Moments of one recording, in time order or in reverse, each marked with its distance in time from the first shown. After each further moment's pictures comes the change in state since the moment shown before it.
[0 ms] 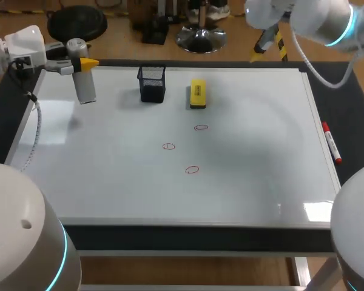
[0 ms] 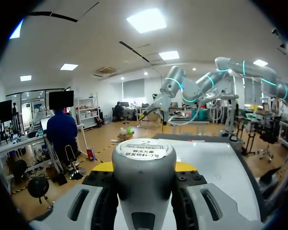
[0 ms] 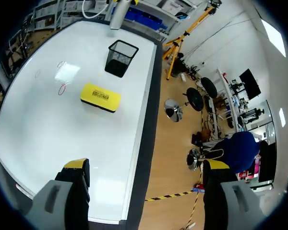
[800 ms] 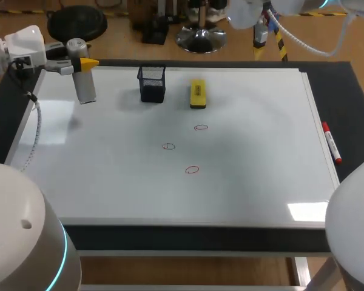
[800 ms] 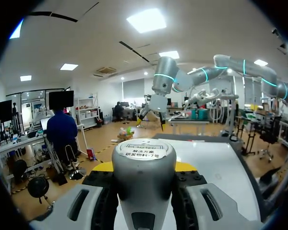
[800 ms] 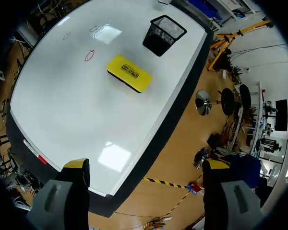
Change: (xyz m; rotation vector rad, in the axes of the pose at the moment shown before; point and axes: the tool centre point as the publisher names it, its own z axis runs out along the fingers) left arm 0.000 0.000 0.000 0.000 0.000 0.000; right arm 0.003 0.005 0.005 0.241 0.240 -0.304
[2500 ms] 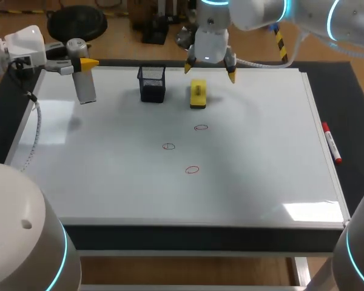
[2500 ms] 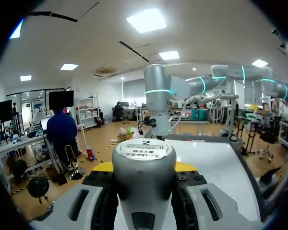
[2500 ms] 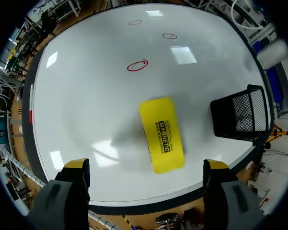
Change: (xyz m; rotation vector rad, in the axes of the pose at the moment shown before) left arm 0.000 0.000 0.000 0.000 0.000 0.000; right arm 0.033 0.125 0.087 -0.209 0.239 -0.748
